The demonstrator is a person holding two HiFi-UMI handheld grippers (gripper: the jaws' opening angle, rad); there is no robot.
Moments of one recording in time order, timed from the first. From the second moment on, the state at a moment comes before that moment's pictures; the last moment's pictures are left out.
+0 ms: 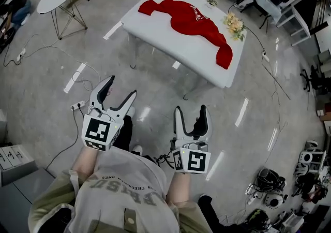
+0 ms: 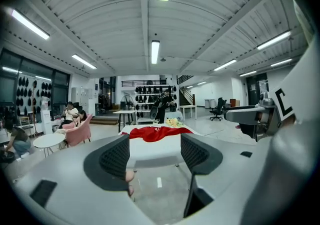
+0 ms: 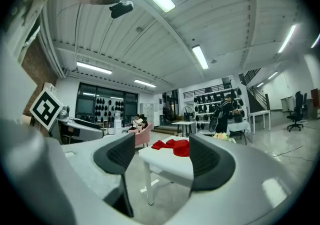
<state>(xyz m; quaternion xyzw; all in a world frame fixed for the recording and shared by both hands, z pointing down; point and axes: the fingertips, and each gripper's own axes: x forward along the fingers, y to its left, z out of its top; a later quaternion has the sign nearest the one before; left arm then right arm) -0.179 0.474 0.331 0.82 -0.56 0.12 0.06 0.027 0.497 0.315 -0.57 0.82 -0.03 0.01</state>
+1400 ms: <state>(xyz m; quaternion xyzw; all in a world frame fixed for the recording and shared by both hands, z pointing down) -0.223 0.047 0.389 0.83 -0.51 0.17 0.11 0.008 0.086 0.352 -0.60 0.79 -0.07 -0.04</state>
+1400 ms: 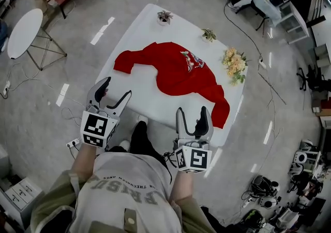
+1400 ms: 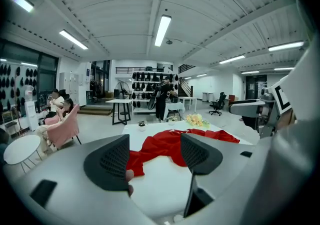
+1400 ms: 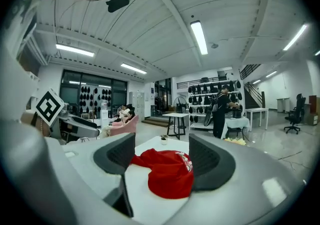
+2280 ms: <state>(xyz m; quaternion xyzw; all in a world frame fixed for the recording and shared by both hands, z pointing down) -0.162 -0.155 0.470 0.86 -0.38 0.32 0.14 -0.027 -0.073 0.452 -0.51 0.82 -0.17 -0.18</state>
